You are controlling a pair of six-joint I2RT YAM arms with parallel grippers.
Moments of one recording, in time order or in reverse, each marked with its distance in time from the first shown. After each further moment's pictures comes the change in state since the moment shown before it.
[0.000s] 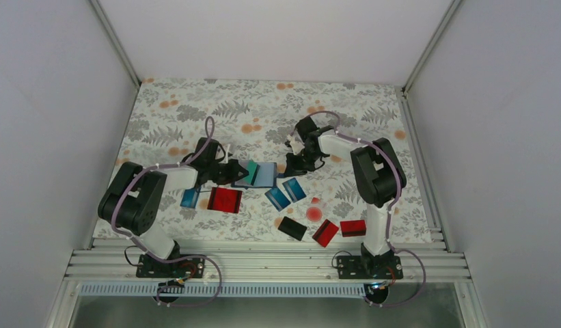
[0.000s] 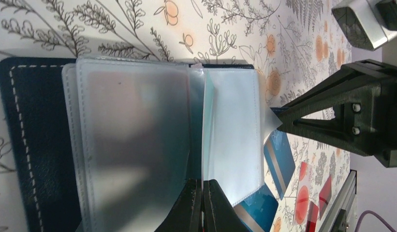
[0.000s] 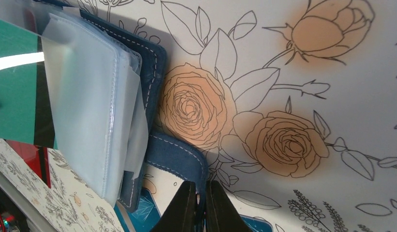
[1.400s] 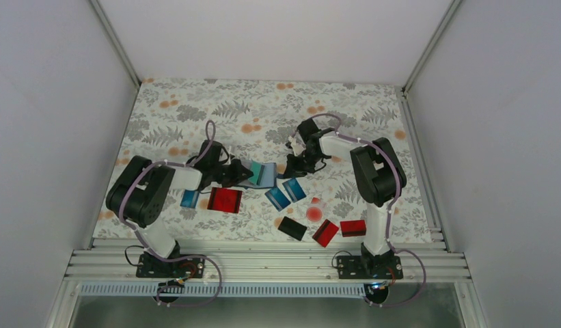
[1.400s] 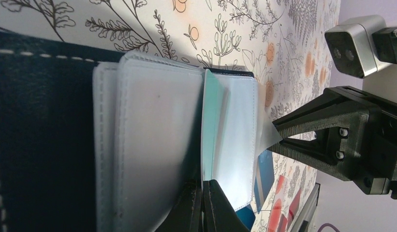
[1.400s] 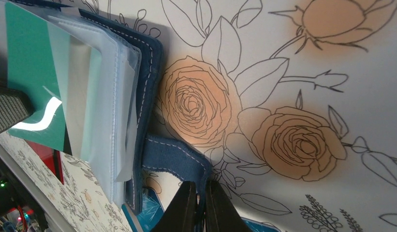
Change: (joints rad) left arm -0.025 0.086 -0.015 0.154 0.039 -0.203; right arm -0.011 0.008 -0.031 0.037 -0.064 0.020
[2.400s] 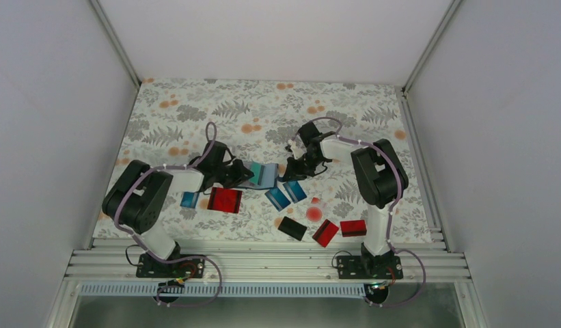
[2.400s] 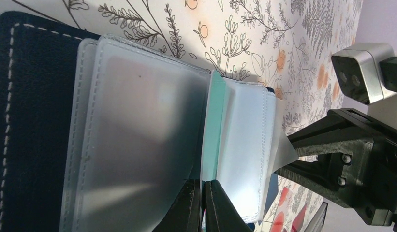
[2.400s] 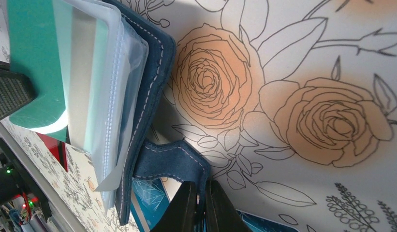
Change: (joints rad) left arm -0.052 -0.059 0.004 -0.069 -0.121 -0.087; right arm 0.004 -0.024 -0.061 0.042 -0.040 -0.014
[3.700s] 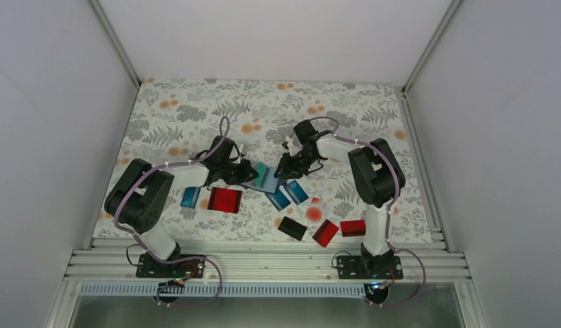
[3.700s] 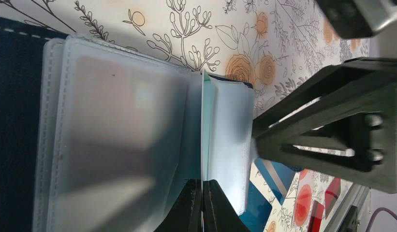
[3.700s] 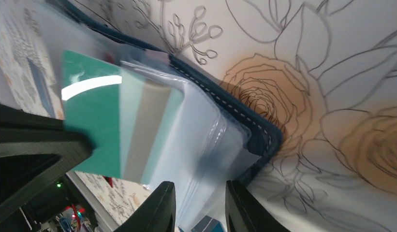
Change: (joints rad) left arm -0.051 0.015 0.112 -0.166 -0.008 0.250; right arm 0.016 0.001 0.045 0.027 -0.064 0.162
